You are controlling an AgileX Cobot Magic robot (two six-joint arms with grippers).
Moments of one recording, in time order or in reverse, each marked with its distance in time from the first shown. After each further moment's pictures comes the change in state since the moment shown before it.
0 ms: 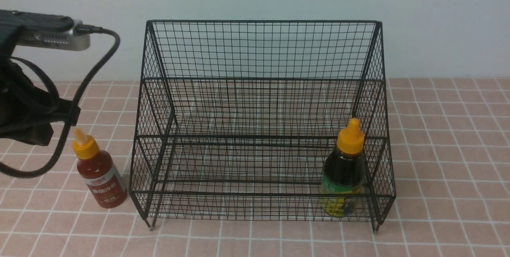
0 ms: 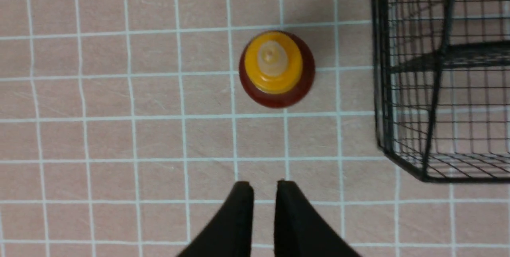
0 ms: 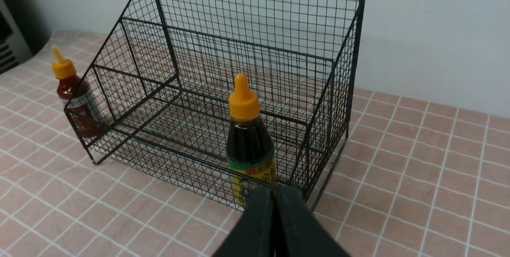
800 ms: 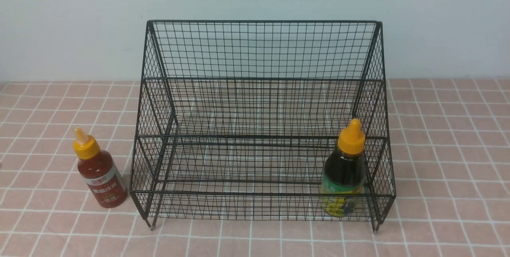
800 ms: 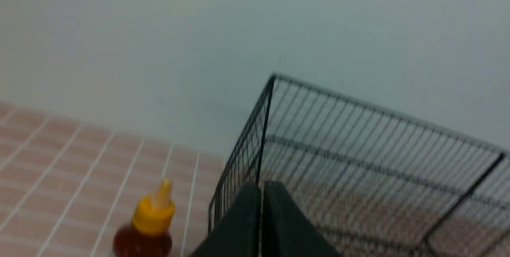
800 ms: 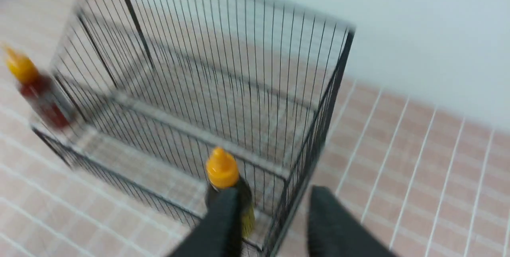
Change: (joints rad) right arm 0.000 0.594 -0.631 -0.048 0.210 -0.016; left arm 0.001 -0.998 0.800 -0.426 -0.809 -0.043
